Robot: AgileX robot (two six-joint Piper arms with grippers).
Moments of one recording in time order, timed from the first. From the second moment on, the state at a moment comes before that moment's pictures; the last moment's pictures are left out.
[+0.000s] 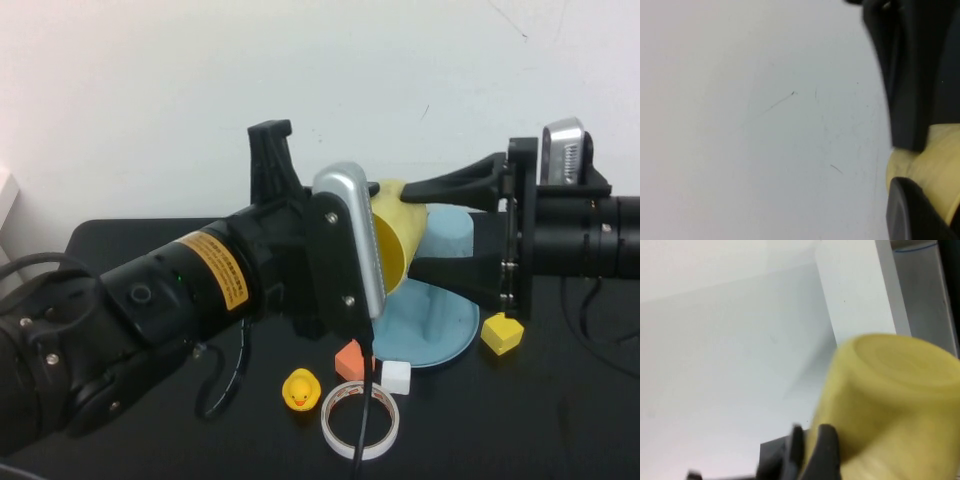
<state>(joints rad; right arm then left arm) 0.20 1.68 -0.95 1.72 1.10 -0.45 -0.75 1.35 -0.88 0.33 -0.26 0.73</state>
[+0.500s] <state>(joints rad) 0.26 1.68 -1.02 1.72 0.97 -0.38 -0.75 1.39 -0.88 0.39 -0.34 0.76</state>
